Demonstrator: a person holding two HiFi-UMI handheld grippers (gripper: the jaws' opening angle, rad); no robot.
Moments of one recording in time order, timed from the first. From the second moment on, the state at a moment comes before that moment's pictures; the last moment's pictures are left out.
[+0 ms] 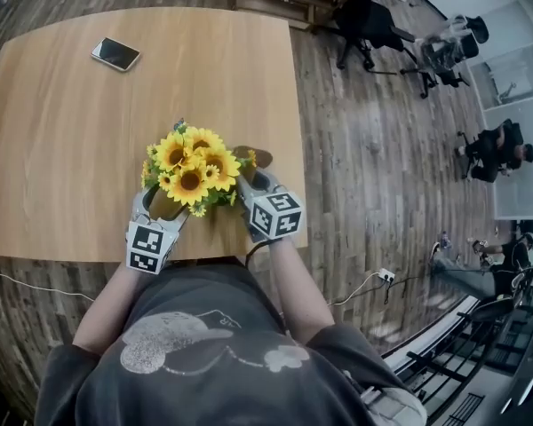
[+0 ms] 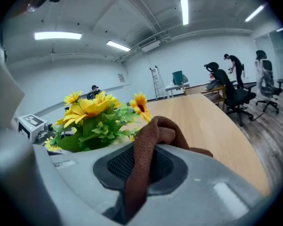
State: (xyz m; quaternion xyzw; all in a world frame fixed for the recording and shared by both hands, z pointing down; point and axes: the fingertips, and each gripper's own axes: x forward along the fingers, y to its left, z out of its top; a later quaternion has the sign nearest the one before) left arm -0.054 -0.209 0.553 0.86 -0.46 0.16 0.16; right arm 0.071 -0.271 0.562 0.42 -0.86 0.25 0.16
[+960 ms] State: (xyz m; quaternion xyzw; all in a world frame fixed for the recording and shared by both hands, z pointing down) left arm -0.051 -0.198 0.559 0.88 -0.42 0.16 0.16; right arm 0.010 -0.184 0.565 0.24 -0.92 0.24 0.19
